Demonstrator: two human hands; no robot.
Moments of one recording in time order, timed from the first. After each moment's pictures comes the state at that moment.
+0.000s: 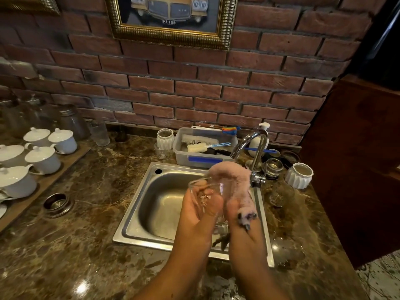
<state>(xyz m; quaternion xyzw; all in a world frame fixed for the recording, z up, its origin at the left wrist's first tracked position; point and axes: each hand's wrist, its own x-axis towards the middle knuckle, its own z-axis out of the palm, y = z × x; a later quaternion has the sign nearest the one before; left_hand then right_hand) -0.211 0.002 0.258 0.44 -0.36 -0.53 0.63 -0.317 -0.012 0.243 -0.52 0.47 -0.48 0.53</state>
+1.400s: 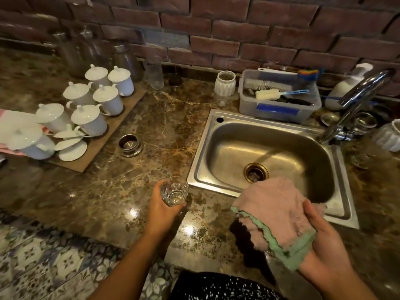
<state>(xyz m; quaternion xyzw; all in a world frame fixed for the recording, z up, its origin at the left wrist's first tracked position) 0.059 0.078 0.048 0.76 -0.35 -0.33 0.44 -0.252 0.041 0.144 -0.20 0.26 -0.33 0.89</state>
